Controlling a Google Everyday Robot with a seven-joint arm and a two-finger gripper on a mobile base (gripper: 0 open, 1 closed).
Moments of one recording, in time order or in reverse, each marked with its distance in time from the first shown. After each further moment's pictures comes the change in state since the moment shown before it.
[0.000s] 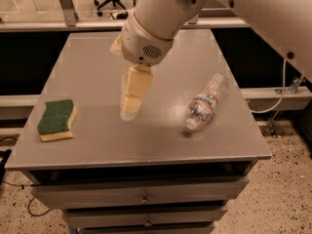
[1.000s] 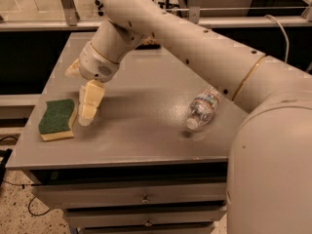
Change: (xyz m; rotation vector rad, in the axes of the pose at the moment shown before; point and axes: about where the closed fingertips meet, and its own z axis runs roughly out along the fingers) arm -0.056 -0.056 0.139 -0.223 -0.251 -0.101
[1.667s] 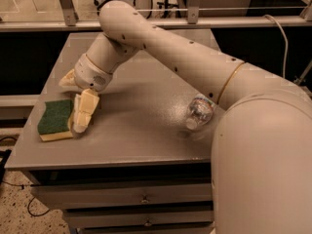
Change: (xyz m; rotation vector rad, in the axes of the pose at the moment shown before) arm 0.004 -0.008 0.039 -0.066 -0.072 -0.011
